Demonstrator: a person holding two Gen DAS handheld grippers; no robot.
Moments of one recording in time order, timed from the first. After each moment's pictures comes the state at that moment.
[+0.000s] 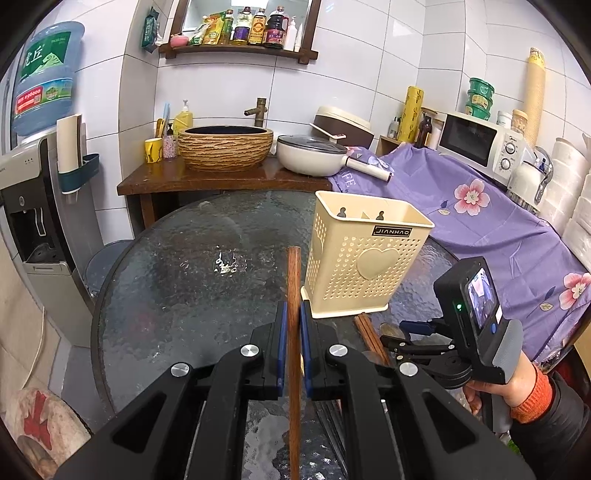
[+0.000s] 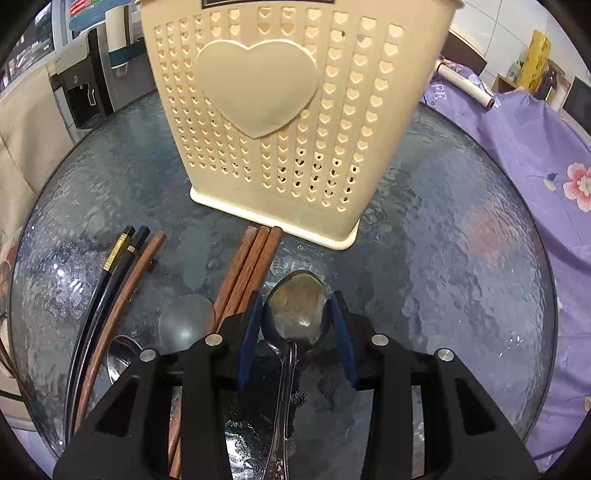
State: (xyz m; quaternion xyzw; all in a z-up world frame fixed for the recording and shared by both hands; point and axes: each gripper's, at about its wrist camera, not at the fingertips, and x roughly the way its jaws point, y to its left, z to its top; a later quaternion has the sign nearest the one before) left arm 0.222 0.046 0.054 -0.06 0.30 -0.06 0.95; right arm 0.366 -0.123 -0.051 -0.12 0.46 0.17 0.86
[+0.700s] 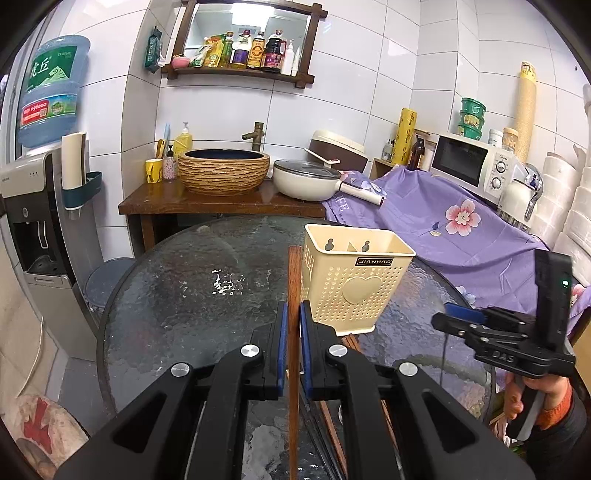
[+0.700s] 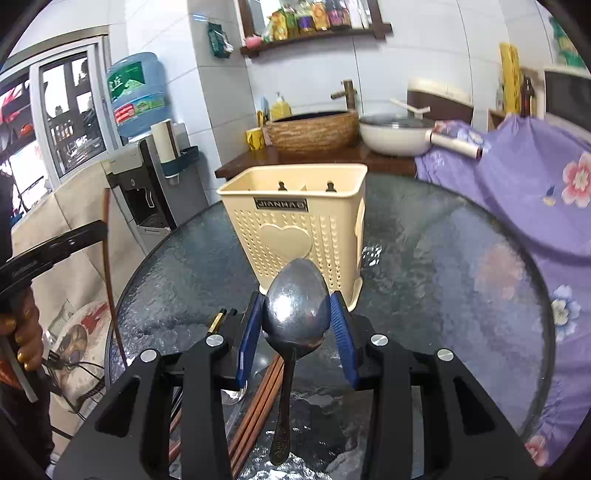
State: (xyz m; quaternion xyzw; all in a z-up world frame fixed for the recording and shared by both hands) left arm 0.202 0.046 0.080 -0.06 0.25 -0.06 0.96; right arm 0.295 -0.191 0.051 0.00 0.31 0.26 0.92
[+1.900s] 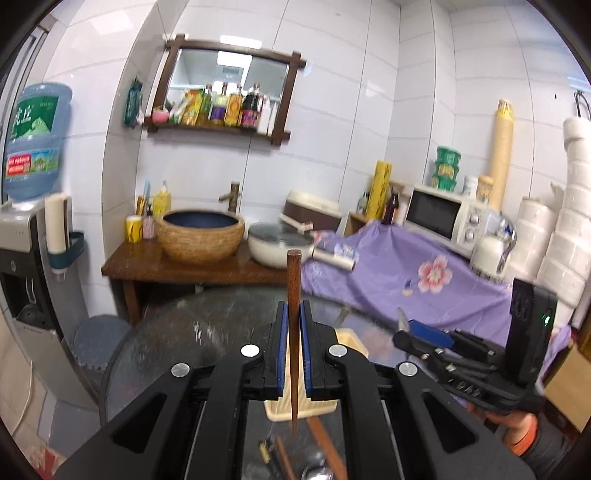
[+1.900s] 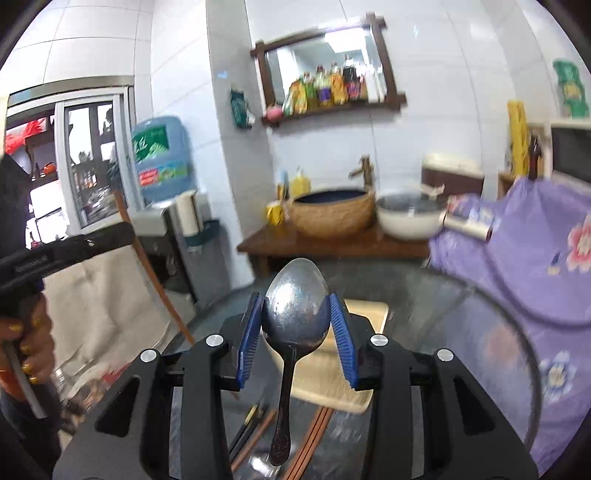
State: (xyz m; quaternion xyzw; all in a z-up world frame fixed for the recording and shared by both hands) left arm 0.221 0.032 0.206 -0.07 0.16 -0.10 0.98; right arm 0.306 -0.177 0.165 0.03 0.18 0.28 0.94
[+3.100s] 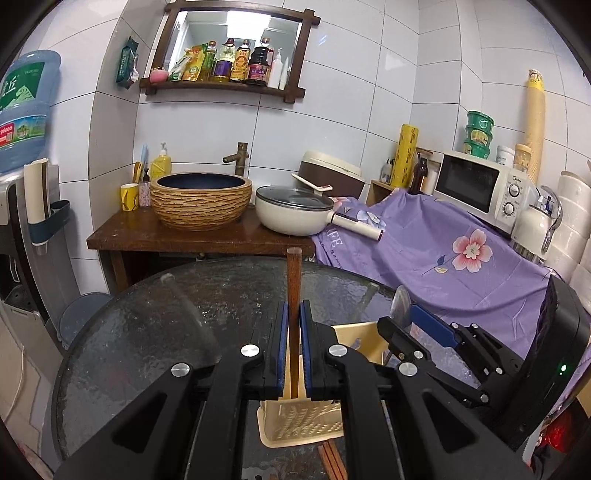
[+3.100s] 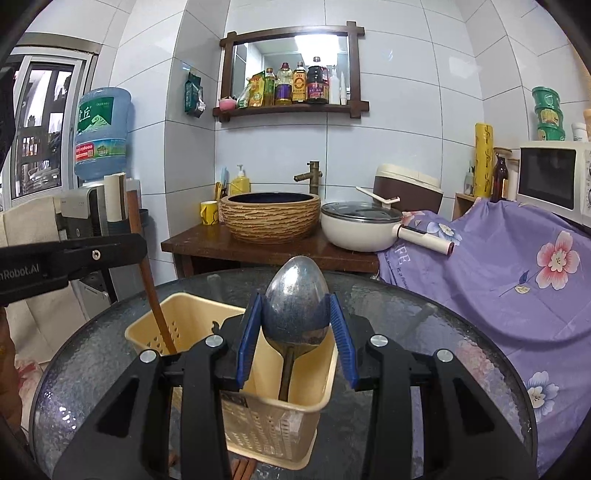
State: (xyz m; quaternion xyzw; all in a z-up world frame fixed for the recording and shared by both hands) left arm 0.337 -0.002 0.105 -0.06 0.22 -0.07 0.97; right arm 0.392 -0.154 0.070 -0.02 0.15 0.17 0.97
